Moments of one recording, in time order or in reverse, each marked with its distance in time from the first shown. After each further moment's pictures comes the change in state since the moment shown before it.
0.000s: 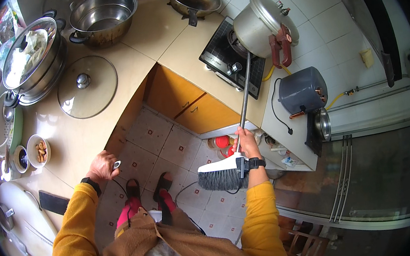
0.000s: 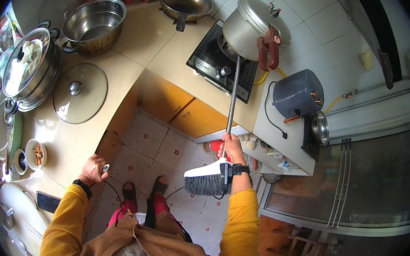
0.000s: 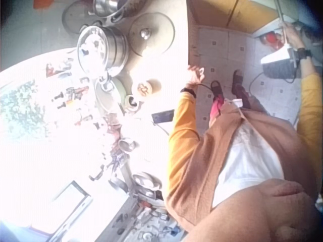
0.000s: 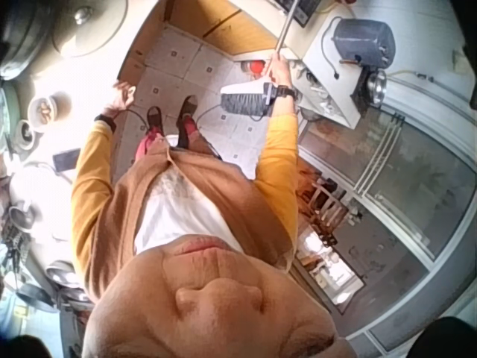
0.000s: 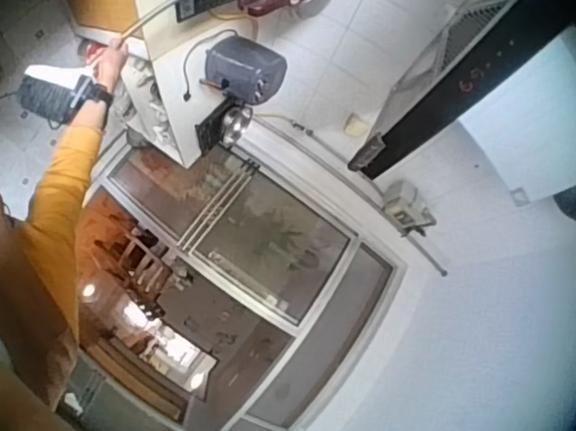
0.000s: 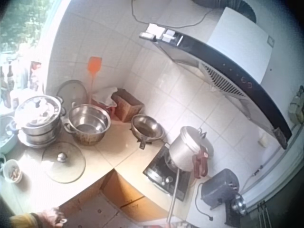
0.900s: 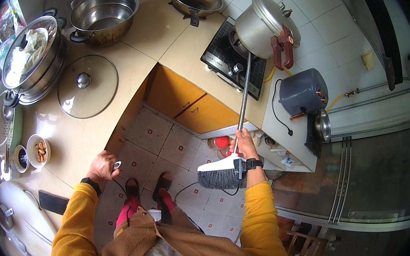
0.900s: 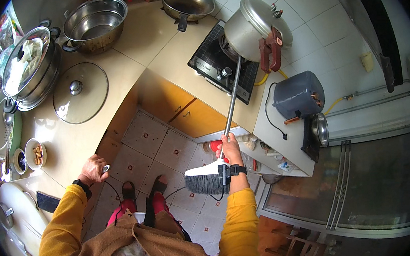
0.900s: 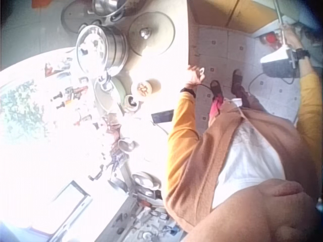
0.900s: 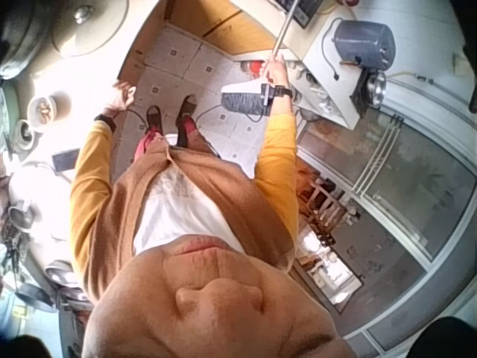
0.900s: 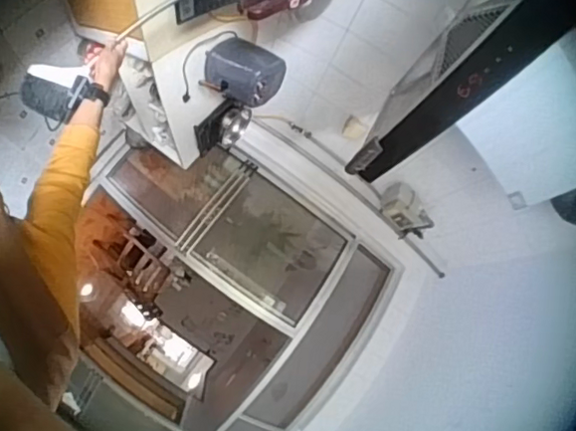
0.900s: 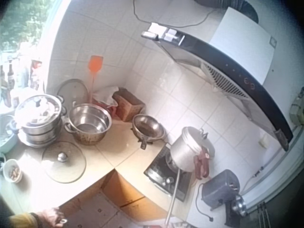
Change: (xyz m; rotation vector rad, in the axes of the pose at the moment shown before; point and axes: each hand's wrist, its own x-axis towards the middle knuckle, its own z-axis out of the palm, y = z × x) left_hand 0.000 -0.002 0.000 -0.005 -0.020 0.005; right_hand 0.008 0.008 0.009 0.044 0.030 -0.006
